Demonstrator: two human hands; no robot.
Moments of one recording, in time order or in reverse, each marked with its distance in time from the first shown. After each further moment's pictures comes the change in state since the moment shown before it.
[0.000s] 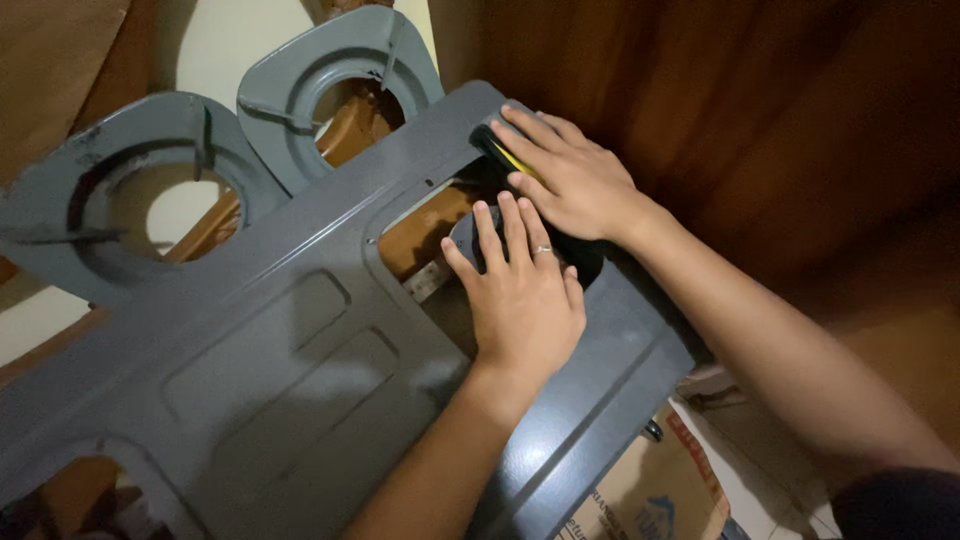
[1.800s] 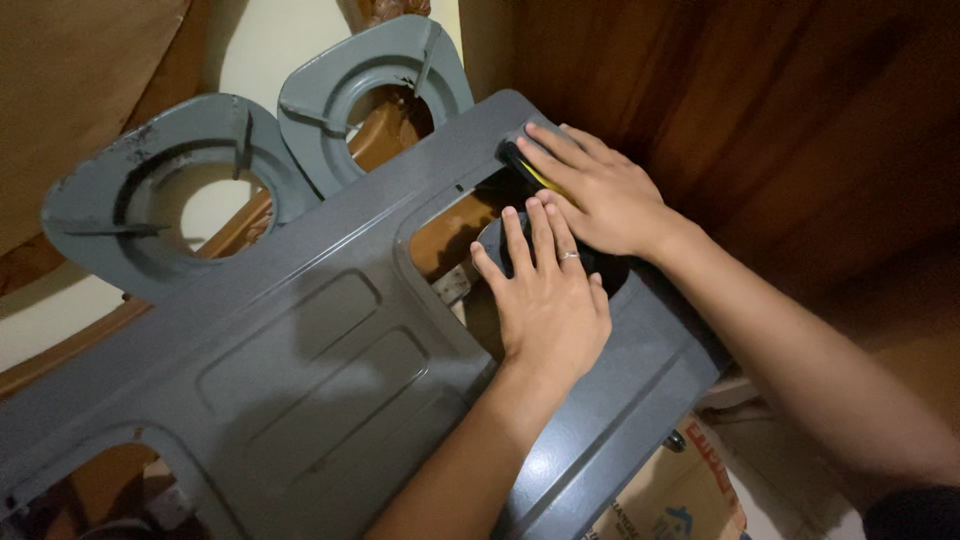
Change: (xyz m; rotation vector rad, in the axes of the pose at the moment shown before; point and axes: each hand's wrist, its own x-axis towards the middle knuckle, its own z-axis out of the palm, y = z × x) left_hand 0.004 0.000 -0.004 -0.005 -0.108 -0.033; right_hand -0.005 -0.006 -0.001 -0.087 0.000 -0.055
